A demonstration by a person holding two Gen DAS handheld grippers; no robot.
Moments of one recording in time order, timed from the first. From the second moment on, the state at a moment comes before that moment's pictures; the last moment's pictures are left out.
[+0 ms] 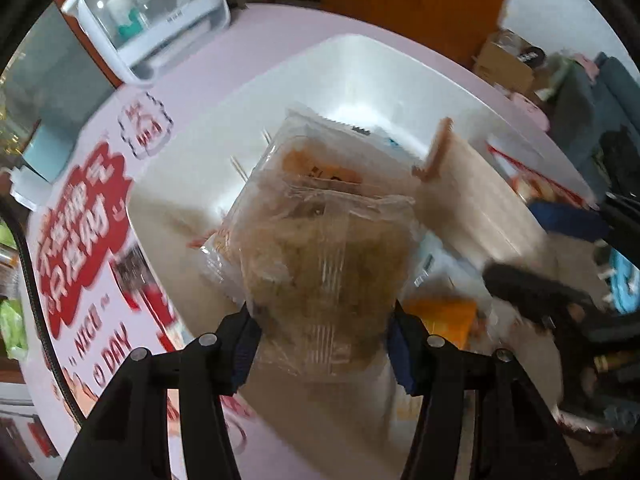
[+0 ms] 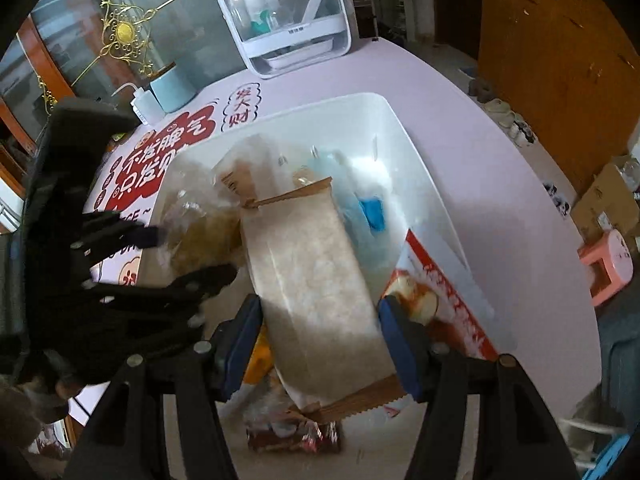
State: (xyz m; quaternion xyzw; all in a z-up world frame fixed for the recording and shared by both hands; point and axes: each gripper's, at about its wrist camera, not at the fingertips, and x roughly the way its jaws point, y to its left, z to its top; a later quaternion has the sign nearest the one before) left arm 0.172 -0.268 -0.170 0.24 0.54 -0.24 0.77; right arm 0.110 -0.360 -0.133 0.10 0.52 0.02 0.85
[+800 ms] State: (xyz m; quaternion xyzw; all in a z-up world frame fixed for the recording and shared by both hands) left arm 0.156 -0.237 -0.139 0.15 0.56 -0.24 0.77; right arm 0.109 -0.361 -0.110 0.13 0.49 0.04 0.86
